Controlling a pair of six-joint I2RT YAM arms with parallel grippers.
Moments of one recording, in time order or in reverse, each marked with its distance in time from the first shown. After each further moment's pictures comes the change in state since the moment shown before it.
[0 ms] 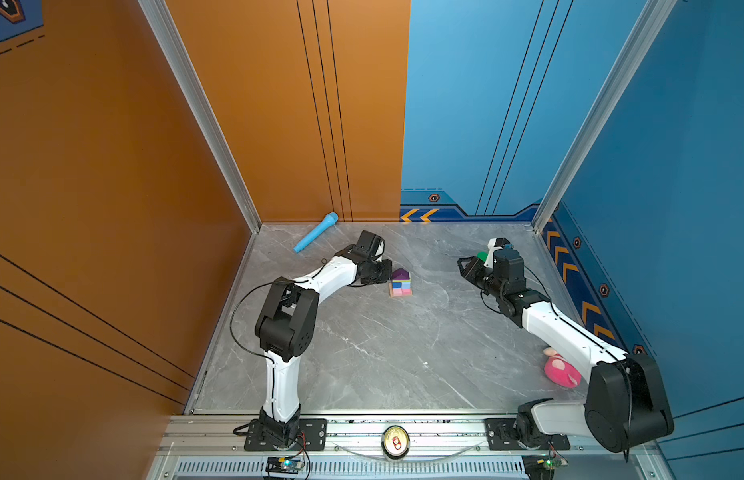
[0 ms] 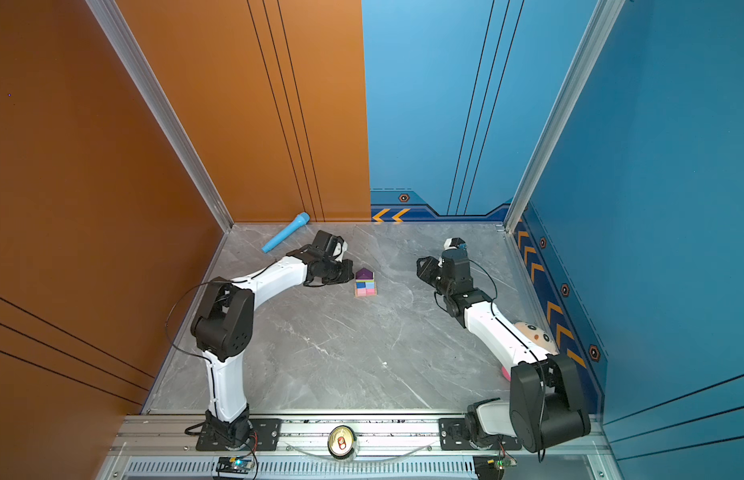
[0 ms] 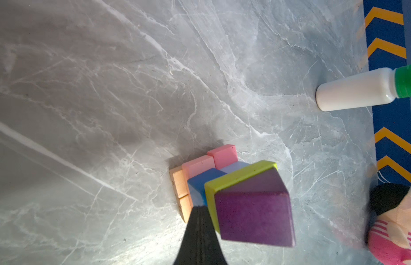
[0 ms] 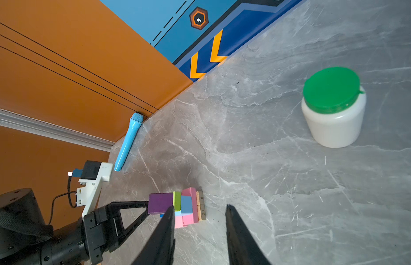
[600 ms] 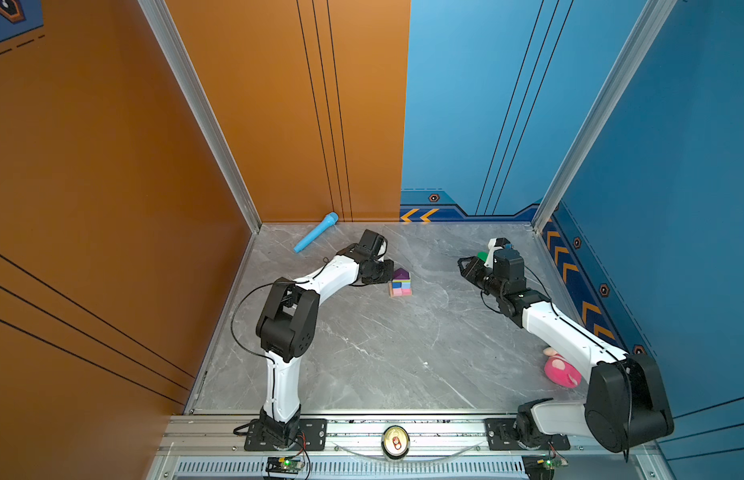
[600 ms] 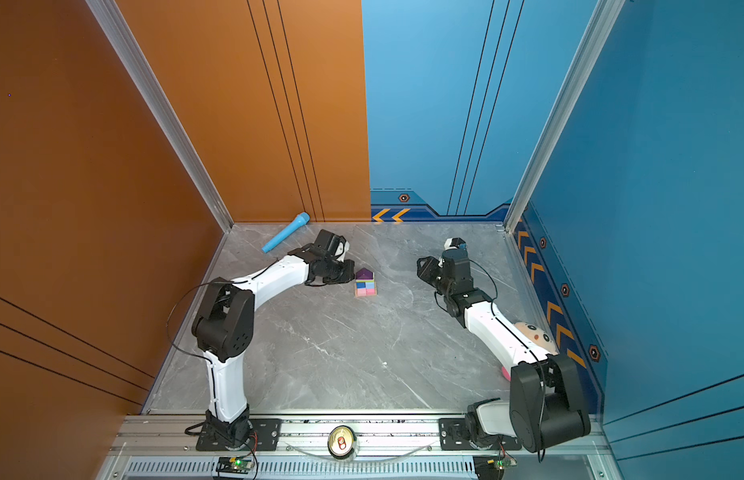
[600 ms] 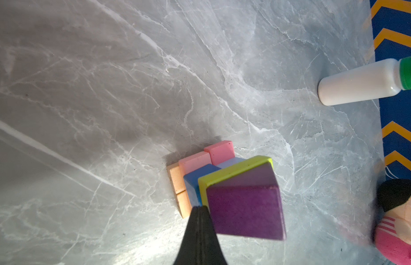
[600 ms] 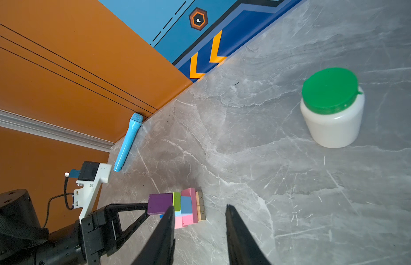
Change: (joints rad) left arm -0.016 0.000 0.023 -0.039 -0.016 0.018; right arm -0.001 0.000 0.000 0.000 0.000 0.000
